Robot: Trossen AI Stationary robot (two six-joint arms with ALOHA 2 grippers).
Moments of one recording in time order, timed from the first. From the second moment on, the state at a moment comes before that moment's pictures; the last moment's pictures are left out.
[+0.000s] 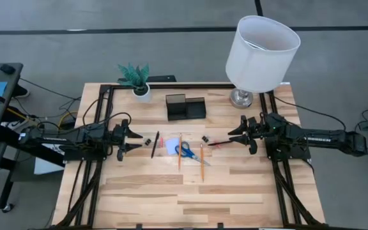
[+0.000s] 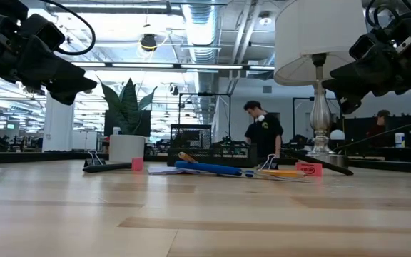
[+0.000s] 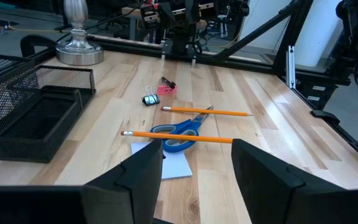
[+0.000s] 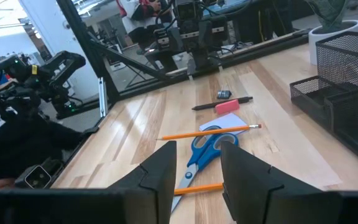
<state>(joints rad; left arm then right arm) -0.02 0.18 0.02 0.01 0.01 -0.15 -0.28 0.46 0.00 0.33 -0.43 0.24</state>
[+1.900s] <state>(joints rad) -0.02 0.18 0.02 0.01 0.01 -0.15 -0.21 0.59 0.07 0.25 -0.25 -0.08</state>
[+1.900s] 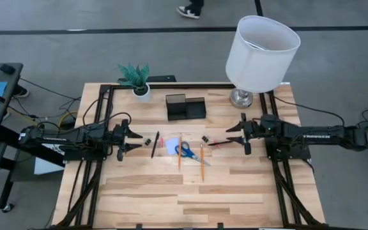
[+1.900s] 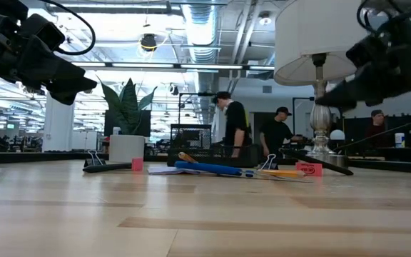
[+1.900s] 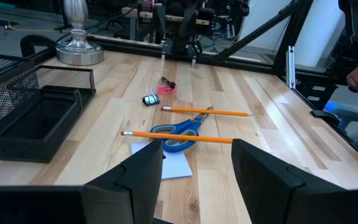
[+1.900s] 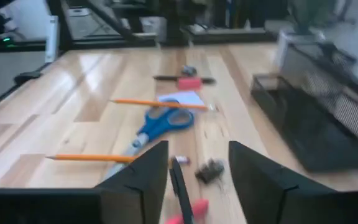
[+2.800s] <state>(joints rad) -0.02 0.18 0.02 0.01 0.00 -0.15 -0.18 0.97 0.13 0.55 -0.13 -0.21</state>
